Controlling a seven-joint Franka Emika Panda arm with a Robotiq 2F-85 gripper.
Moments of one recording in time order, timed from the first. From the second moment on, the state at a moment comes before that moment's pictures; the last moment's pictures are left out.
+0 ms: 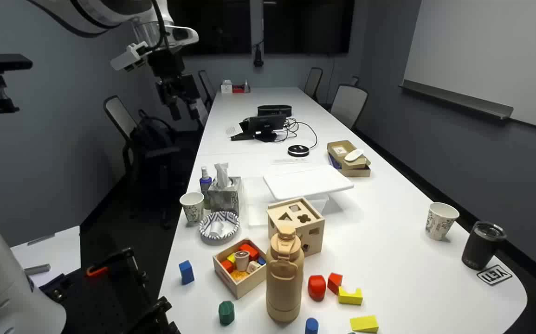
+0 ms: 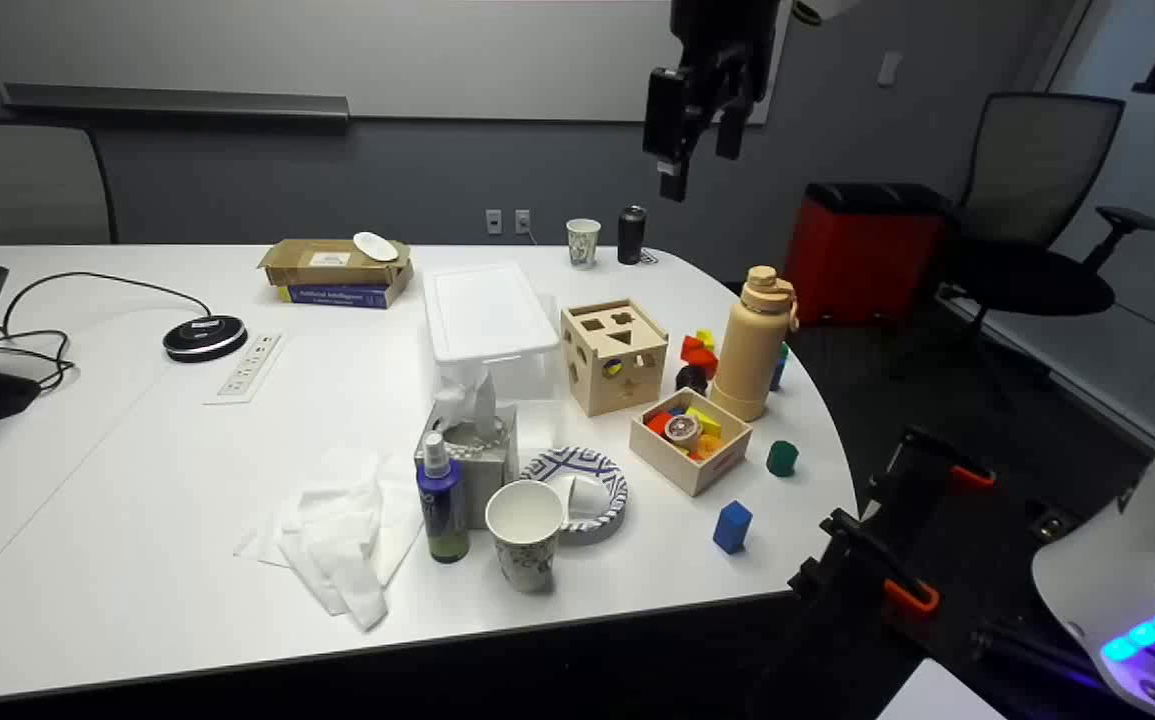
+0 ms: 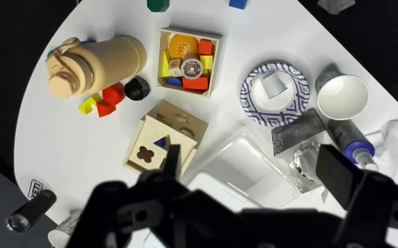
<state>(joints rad) 0.03 -0.38 0.28 -2.43 -0.14 2.10 0.27</state>
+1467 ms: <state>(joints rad) 0.05 -0.16 -0.06 -2.83 0.09 2.55 -0.06</state>
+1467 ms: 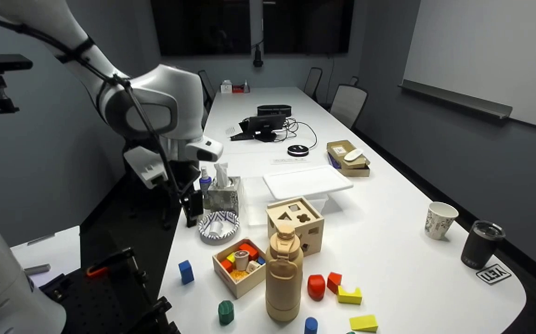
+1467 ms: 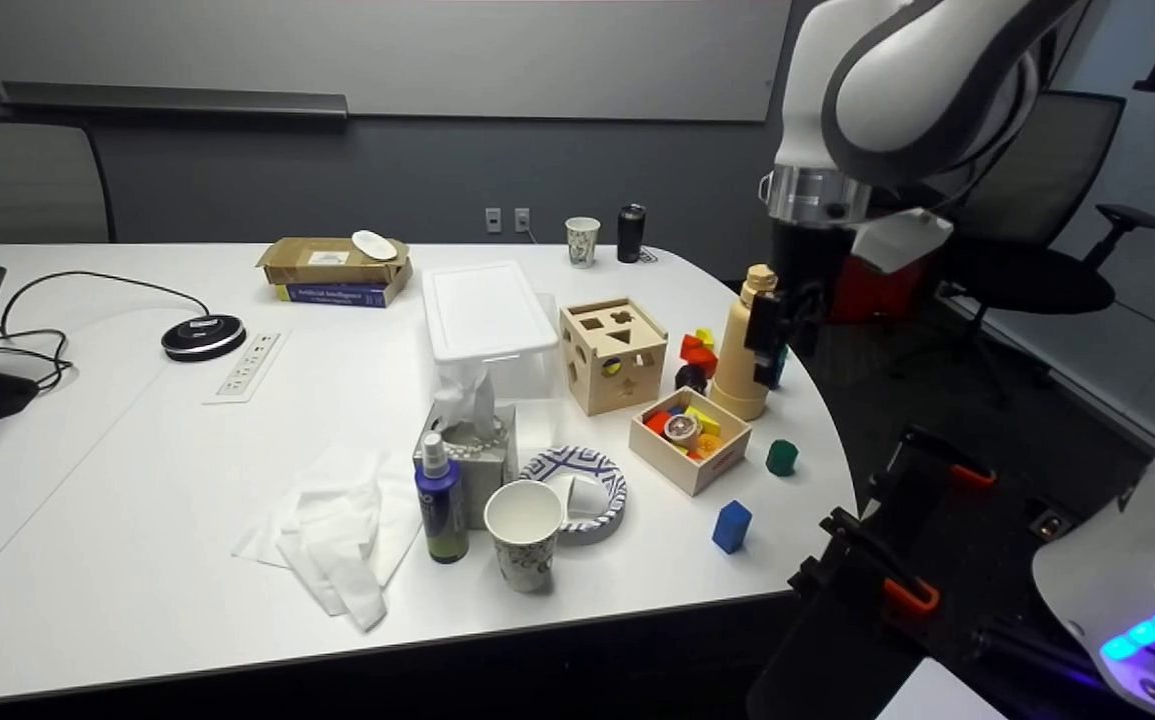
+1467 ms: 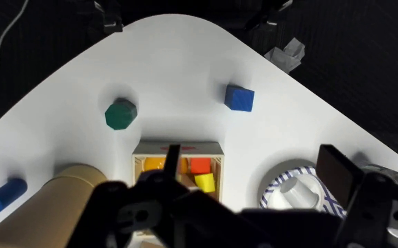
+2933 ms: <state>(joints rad) 0.05 0.59 0.01 -2.75 0.02 3.14 -0.05</state>
